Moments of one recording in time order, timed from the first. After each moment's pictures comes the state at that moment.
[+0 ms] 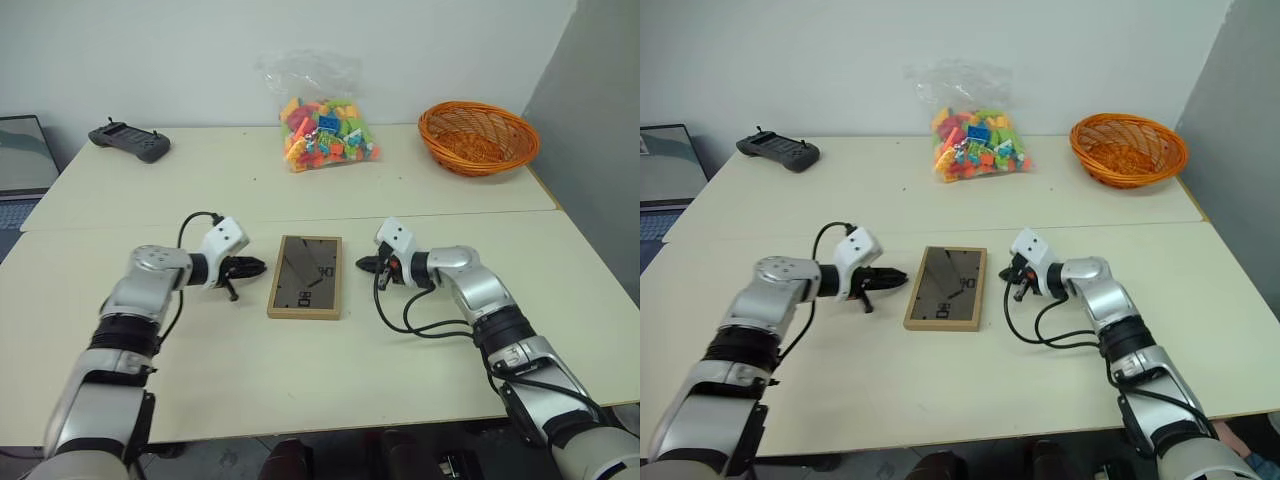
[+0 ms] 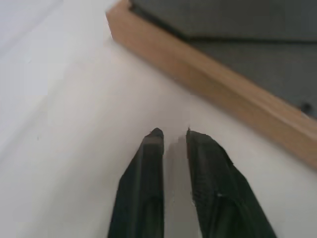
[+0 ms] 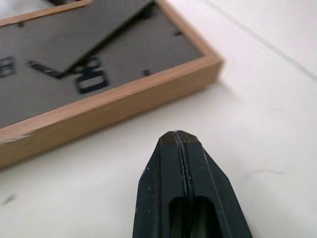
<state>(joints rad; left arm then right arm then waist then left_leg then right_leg) -0.67 0.75 -0.08 0.58 -0.14 0.38 -1.22 -0.81 -0.31 0.24 0.55 0.03 0.28 0.88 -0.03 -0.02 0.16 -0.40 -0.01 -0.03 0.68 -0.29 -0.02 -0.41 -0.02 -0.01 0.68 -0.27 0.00</state>
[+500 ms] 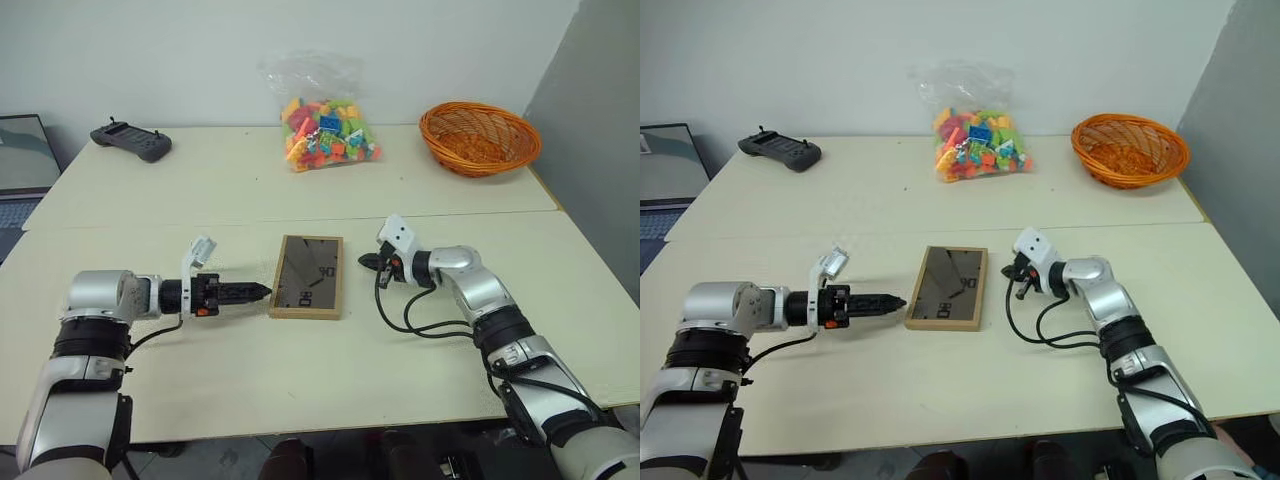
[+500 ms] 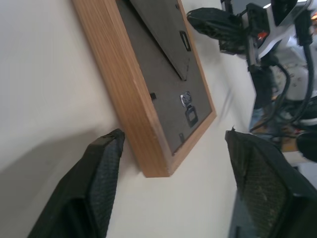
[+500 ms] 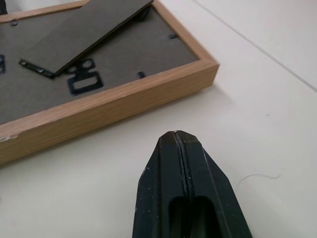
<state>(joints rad) -0.64 0.72 0.03 0.50 -0.50 1.24 -1.31 -0.75 -0.30 0.24 0.49 0.02 0.27 0.89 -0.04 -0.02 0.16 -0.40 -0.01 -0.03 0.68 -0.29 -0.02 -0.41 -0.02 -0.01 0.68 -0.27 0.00</state>
